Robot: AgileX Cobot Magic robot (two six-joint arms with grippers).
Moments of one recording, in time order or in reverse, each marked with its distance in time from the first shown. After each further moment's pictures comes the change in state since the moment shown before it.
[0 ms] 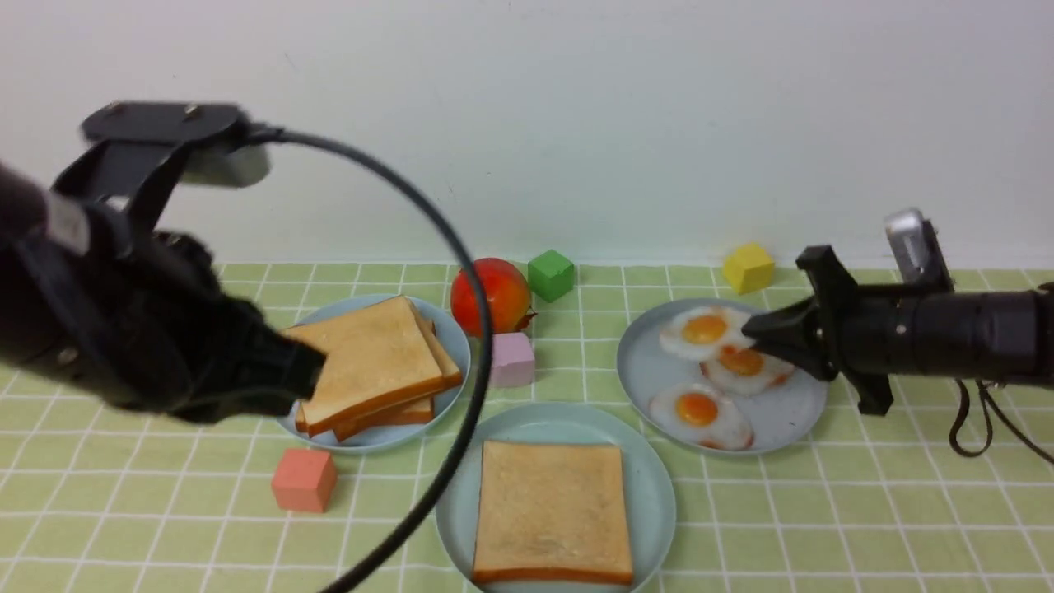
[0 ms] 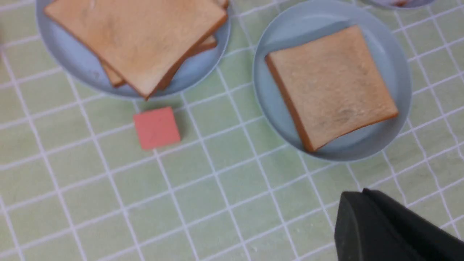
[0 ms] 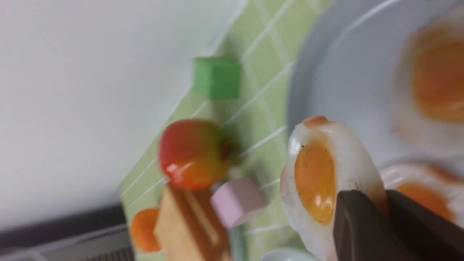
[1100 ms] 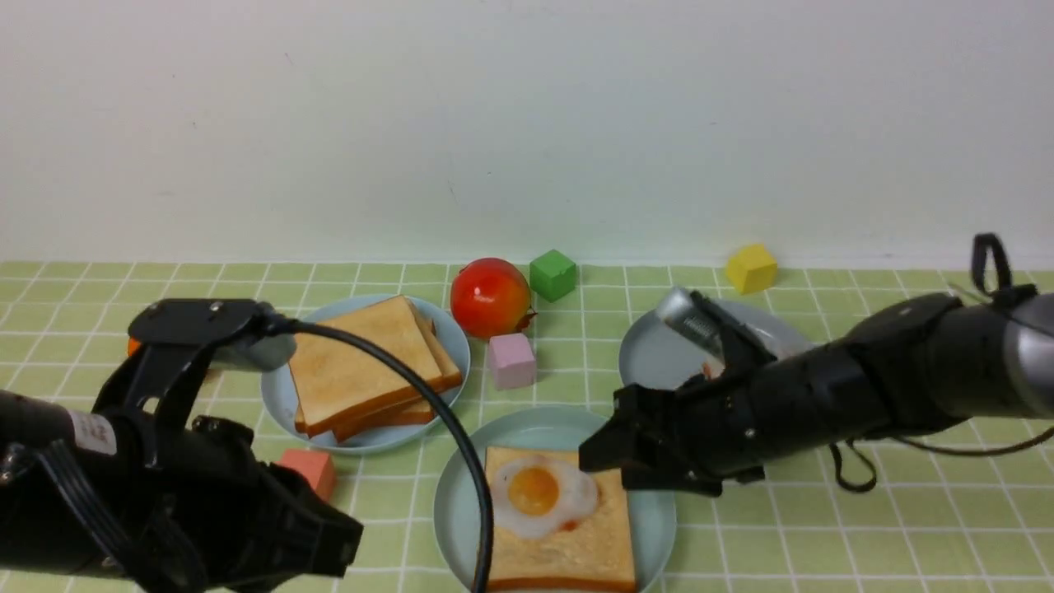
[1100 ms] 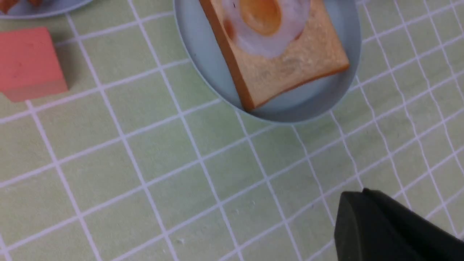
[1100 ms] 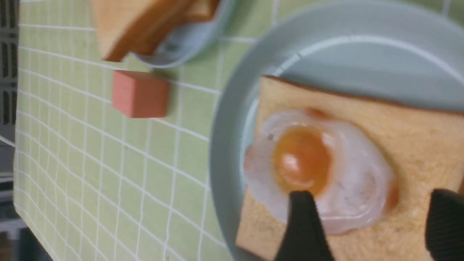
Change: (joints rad) right arm 0.344 -0.039 -0.002 -0.394 -0.021 -0.004; left arm 0.000 -0.083 0.350 -0.340 -0.278 0.229
